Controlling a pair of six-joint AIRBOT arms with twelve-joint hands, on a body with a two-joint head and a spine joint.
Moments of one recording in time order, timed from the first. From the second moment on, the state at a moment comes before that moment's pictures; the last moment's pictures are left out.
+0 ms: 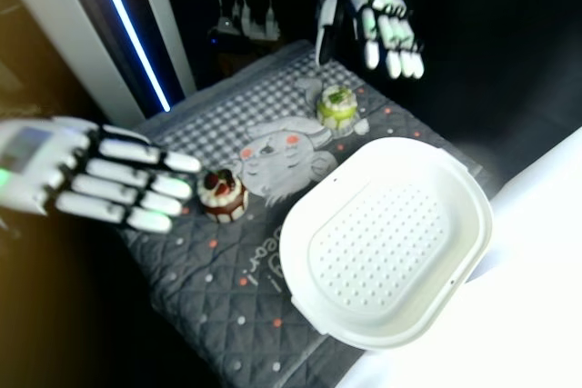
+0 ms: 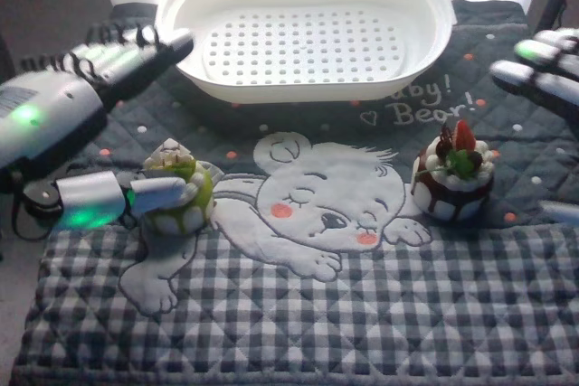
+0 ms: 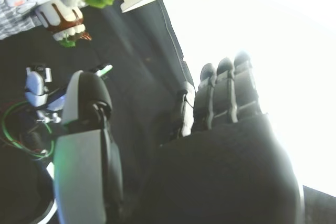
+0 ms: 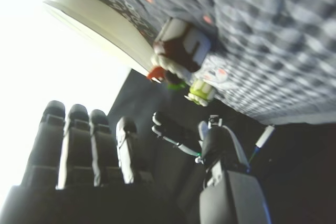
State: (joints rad) left arm 0.84 -0.90 1.02 -0.13 -1.02 1.01; right arm -0.73 -0.80 0.97 0.08 0.99 -1.03
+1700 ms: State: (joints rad) left arm 0.56 -1.07 1.27 -0.14 -0.90 0.93; right arm -0.37 -1.01 1.18 -0.01 0.77 -1.03
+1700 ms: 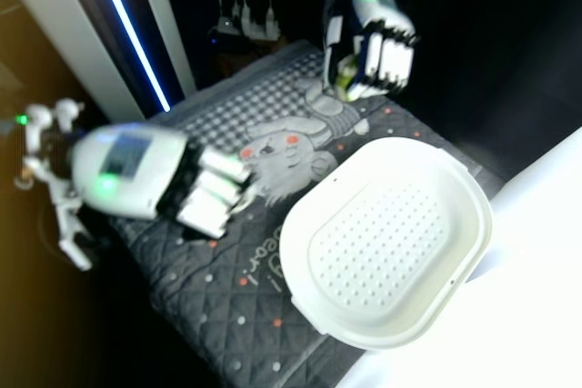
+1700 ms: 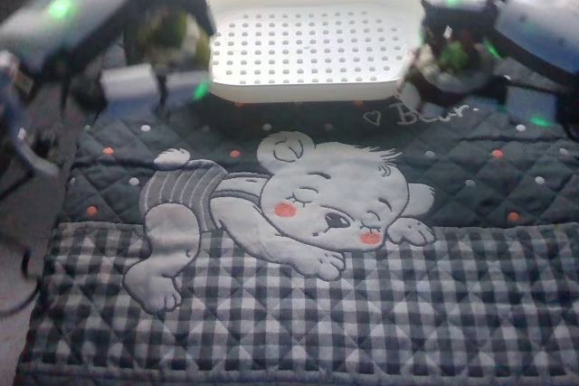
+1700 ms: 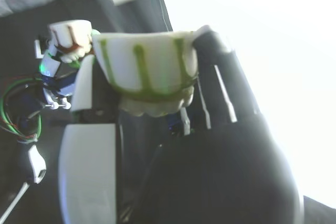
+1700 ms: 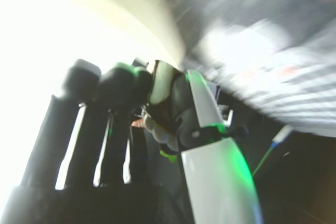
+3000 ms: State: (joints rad) left arm 0.52 -1.07 1.36 -0.16 -0.78 0.77; right arm -0.17 -0.97 1.15 0.10 0.55 -1.24
